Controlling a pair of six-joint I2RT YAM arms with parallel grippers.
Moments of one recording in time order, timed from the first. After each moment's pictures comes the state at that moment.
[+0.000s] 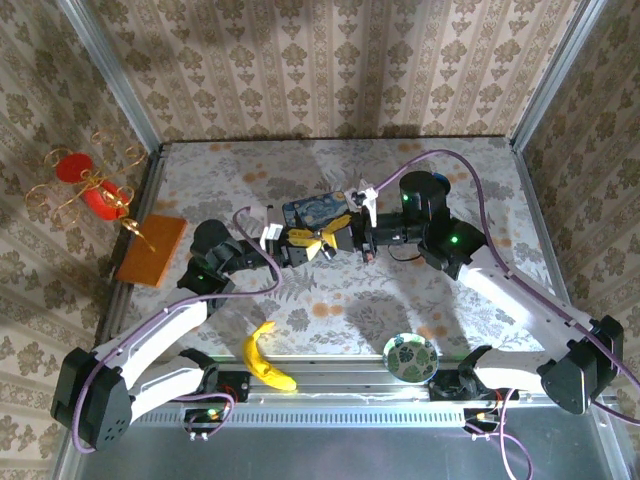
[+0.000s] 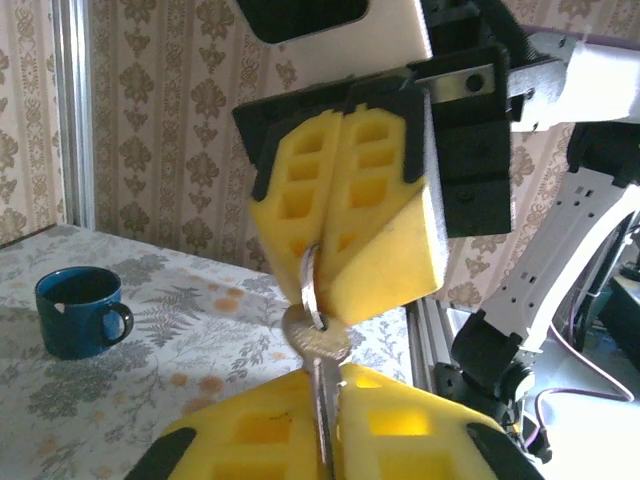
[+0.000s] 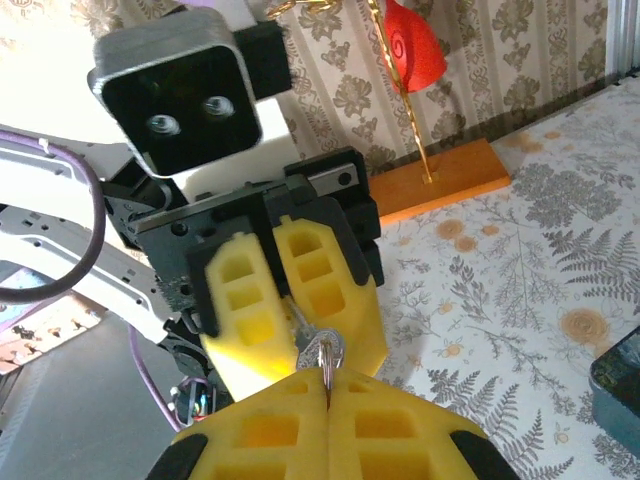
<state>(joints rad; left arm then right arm) -0.57 1.03 0.60 0.54 0.94 -0.28 0.61 1.22 1.12 -0.21 -0.77 0.13</state>
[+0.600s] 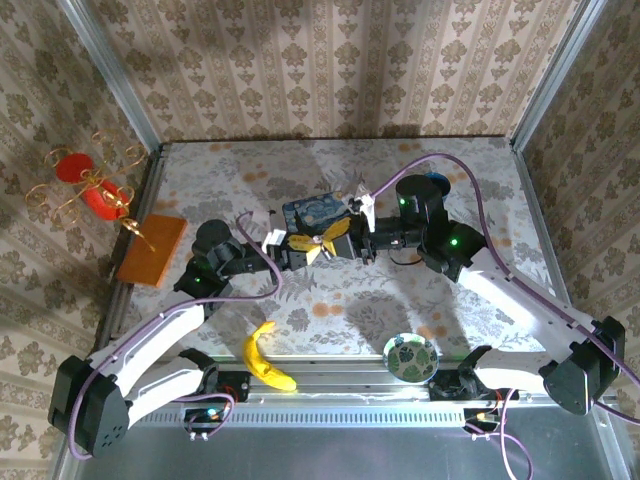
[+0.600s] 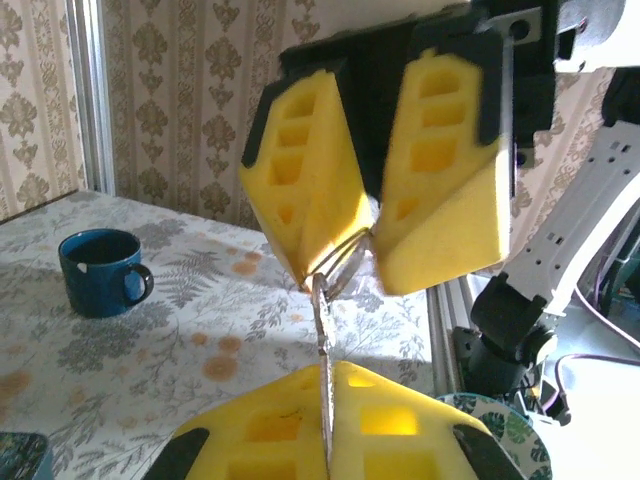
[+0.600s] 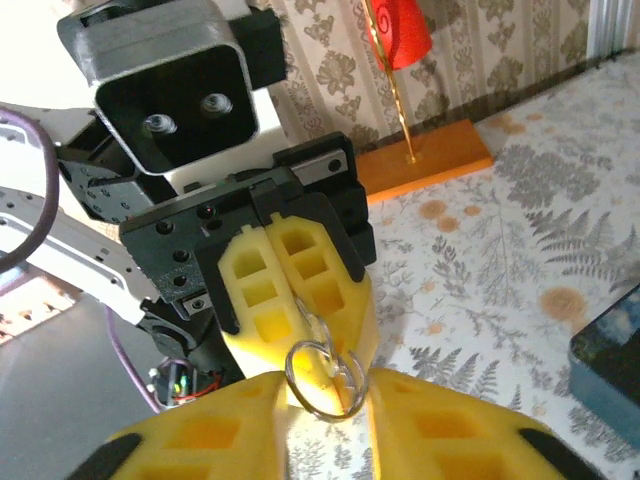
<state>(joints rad) -0.58 0.99 0.62 0.34 0.90 -0.14 0.62 1.21 1.12 -0.27 -0.72 0.09</state>
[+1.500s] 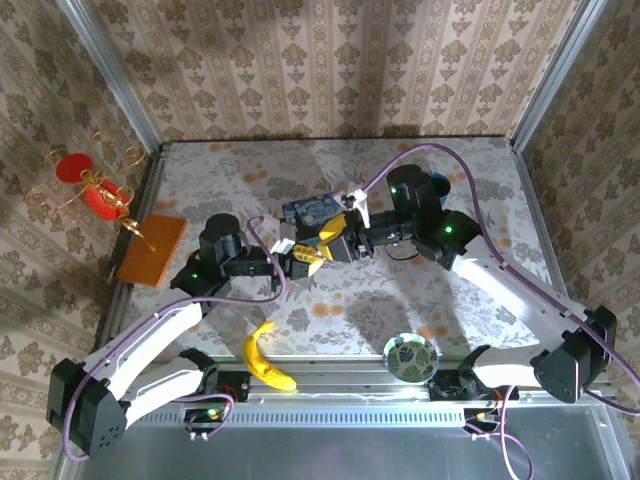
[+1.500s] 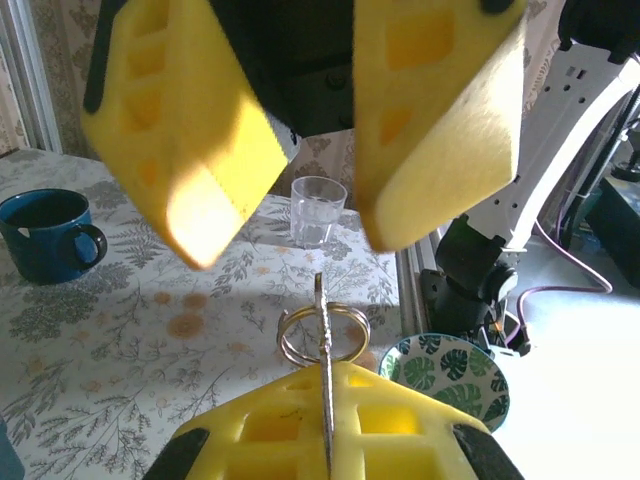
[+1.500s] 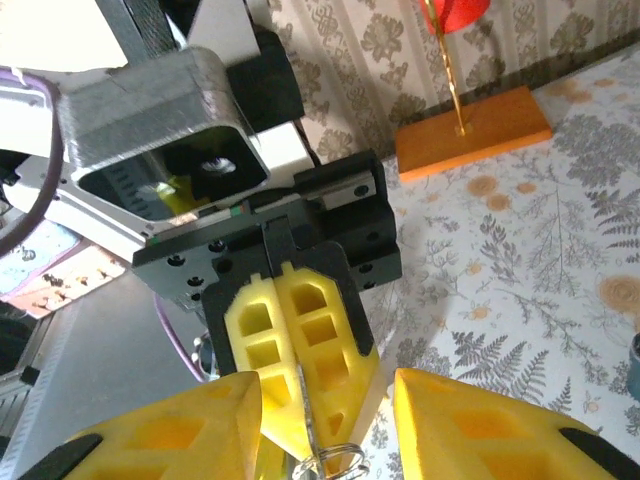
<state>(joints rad) -0.61 0.98 0.69 0.08 0.97 0.02 0.62 1.30 1.23 -0.41 -0.83 0.04</state>
